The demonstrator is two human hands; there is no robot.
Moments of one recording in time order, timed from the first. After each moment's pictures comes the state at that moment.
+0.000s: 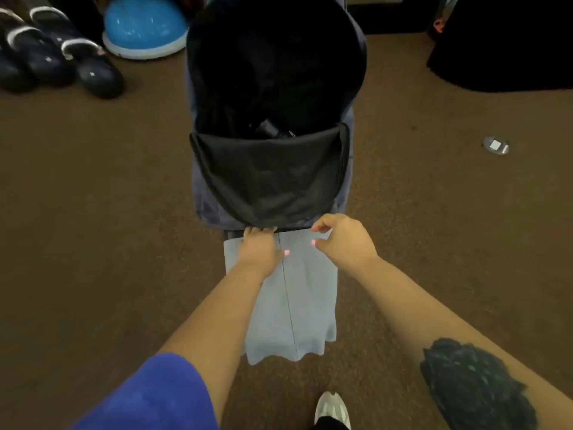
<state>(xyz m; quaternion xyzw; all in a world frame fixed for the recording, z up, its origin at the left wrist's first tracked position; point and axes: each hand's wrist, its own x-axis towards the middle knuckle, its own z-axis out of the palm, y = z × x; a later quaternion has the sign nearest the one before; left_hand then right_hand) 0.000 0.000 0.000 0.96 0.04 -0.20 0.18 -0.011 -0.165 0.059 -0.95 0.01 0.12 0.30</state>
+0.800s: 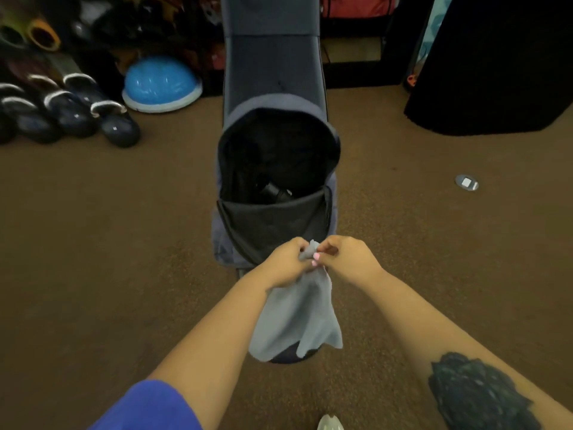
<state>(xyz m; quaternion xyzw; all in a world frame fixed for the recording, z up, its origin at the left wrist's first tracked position) -0.012 -0.023 0.179 0.87 -0.07 -0.26 0.41 -0.024 -0.177 0.191 -0.92 0.03 0.16 0.34</state>
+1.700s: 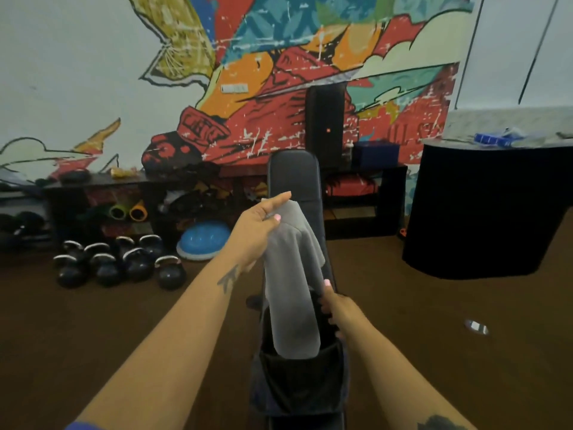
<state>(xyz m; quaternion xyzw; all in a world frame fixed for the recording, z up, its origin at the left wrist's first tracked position) -0.018 0.051 0.622 0.77 -0.15 0.09 0.61 -0.037 -0.118 0.496 -0.79 0.14 0.13 0.59</state>
